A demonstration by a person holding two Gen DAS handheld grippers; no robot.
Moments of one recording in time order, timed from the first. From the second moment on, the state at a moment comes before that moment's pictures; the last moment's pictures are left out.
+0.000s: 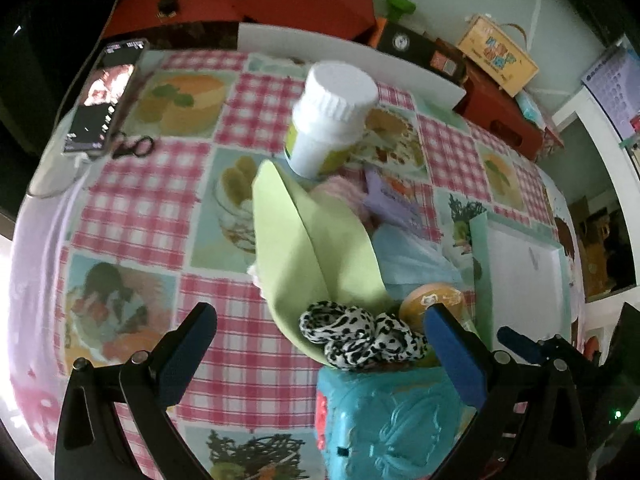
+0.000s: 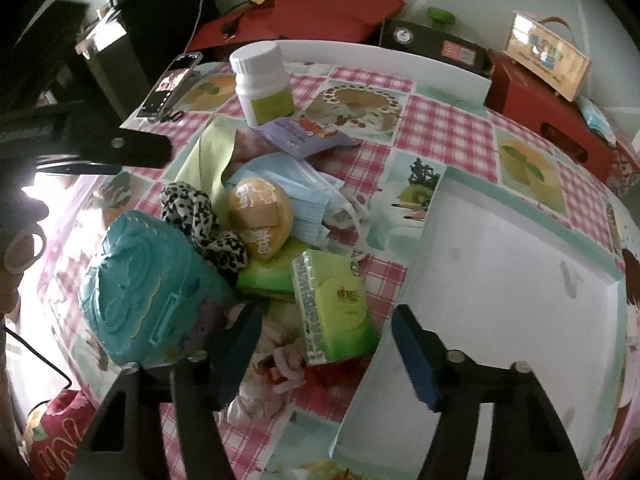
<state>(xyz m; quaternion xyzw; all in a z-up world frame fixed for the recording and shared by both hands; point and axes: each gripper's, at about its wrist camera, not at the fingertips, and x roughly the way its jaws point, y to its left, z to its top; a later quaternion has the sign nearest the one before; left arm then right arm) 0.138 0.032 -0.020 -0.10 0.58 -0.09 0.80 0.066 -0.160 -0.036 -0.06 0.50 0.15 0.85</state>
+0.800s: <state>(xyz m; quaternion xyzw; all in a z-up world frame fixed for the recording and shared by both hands) 0.140 0.015 -0.047 -0.13 0.62 -0.13 0.76 0.082 -0.157 -0.049 -0.06 0.52 0.16 0.84</state>
